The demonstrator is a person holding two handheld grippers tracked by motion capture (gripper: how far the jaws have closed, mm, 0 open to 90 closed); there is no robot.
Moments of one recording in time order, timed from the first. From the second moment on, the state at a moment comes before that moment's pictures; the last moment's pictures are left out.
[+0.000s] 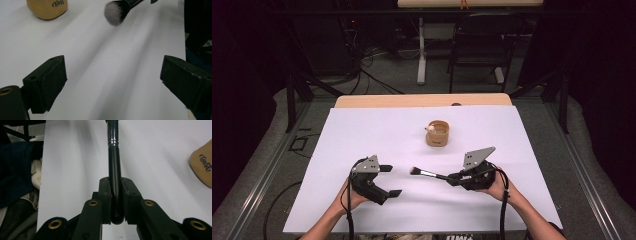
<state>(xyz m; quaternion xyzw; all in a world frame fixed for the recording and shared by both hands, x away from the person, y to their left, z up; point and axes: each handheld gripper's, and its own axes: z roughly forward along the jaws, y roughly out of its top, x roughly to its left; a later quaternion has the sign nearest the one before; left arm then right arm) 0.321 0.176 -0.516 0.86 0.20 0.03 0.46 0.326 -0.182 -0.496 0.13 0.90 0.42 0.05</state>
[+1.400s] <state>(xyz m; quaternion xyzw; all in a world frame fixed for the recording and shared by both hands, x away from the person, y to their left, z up) 0.332 0.145 -0.508 0.80 0.24 0.03 0.55 0.325 -0.170 -0.493 0.17 0.84 0.50 0.09</state>
